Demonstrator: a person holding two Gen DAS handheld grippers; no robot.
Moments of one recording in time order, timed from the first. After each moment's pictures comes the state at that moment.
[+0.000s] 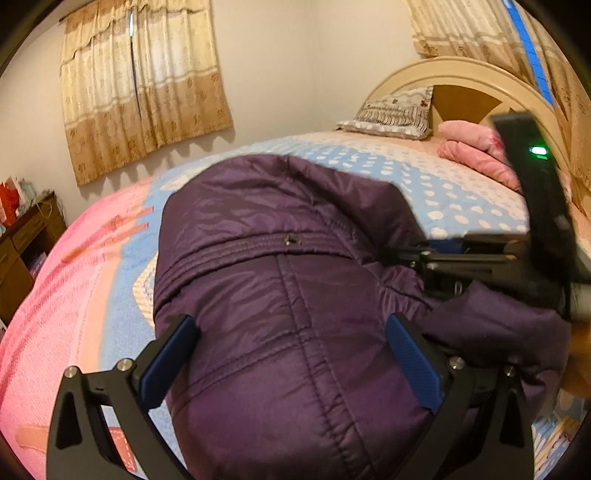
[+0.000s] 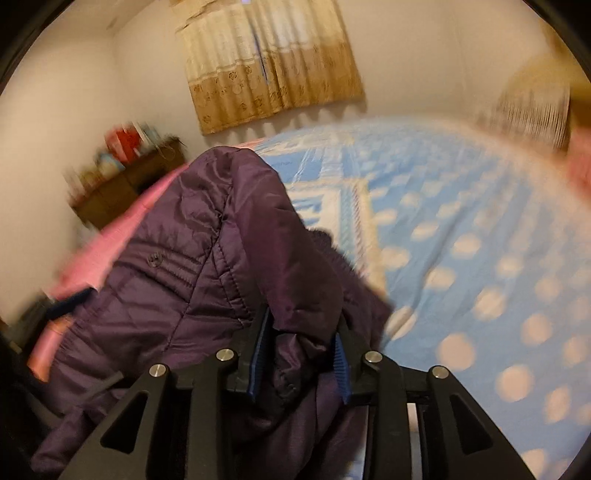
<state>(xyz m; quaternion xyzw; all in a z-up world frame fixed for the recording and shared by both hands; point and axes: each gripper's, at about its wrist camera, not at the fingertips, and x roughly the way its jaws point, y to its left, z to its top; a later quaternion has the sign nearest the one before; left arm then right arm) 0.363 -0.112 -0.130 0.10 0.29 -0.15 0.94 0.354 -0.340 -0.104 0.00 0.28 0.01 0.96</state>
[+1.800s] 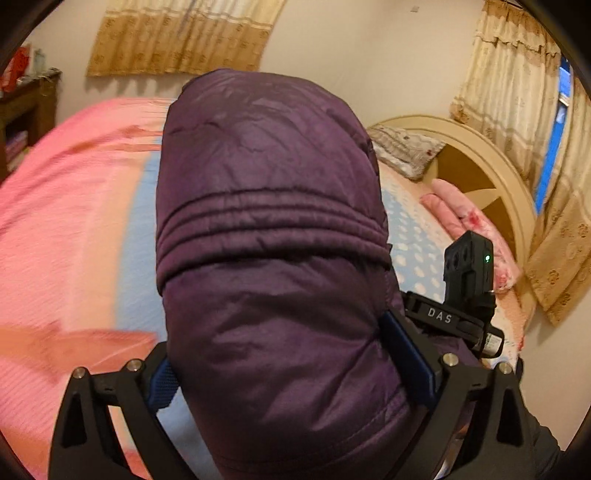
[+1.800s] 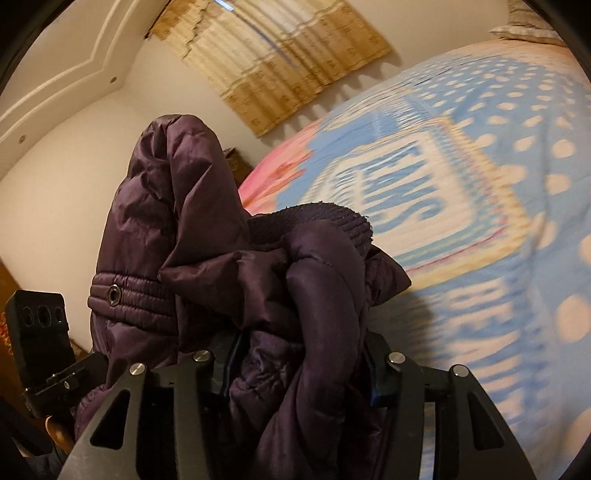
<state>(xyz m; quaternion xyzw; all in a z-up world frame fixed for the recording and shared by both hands) 0.365 0.030 -0.086 -0.11 0.38 -0.20 0.90 0.372 -0.292 -0.128 0.27 0.32 0.25 0.87</state>
